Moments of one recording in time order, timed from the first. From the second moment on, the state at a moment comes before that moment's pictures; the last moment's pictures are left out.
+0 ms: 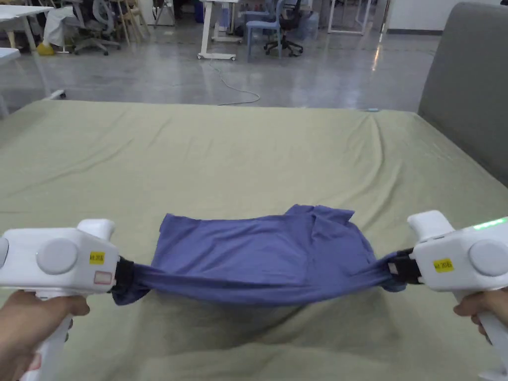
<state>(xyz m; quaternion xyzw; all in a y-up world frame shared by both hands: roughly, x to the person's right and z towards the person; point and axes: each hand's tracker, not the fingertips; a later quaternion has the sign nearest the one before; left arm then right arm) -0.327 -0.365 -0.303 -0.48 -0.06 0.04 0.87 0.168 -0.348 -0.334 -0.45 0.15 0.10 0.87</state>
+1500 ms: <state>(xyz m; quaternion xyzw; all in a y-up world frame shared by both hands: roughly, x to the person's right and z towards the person) -0.305 -0.395 -0.333 -0.43 -0.05 0.02 0.90 0.155 -0.371 -0.423 -0.45 0.10 0.05 0.88</state>
